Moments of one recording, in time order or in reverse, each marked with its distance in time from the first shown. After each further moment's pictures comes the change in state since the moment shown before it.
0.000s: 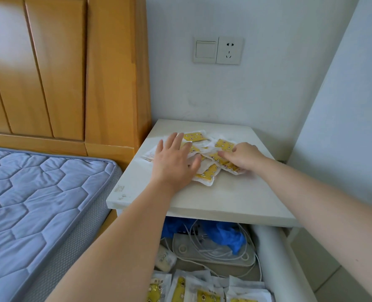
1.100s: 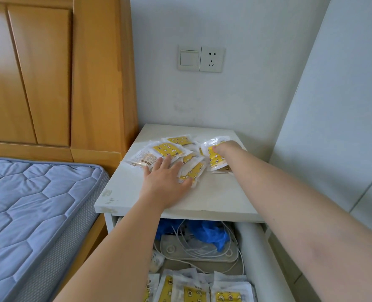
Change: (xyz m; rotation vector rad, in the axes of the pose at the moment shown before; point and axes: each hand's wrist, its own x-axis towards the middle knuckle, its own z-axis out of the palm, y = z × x) left_hand -0.028 0.017 -0.009 -0.022 -0.331 -0.090; right_hand 0.007 -0.017 -0.020 0.284 -0.005 0.388
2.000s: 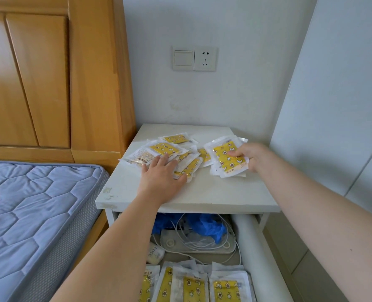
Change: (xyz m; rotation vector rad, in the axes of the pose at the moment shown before) left_hand -0.003 0.001 0.000 0.007 0.026 -0.004; right_hand -0.050 0.049 -0.053 0.702 -0.278 0.030
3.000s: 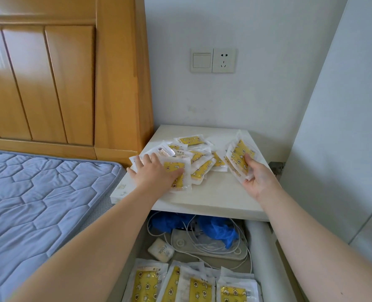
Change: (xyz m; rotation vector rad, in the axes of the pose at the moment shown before) left_hand 0.004 -0.018 -0.016 0.033 -0.009 -0.478; right_hand 0.001 0.052 0.015 0.871 -0.233 -0.079
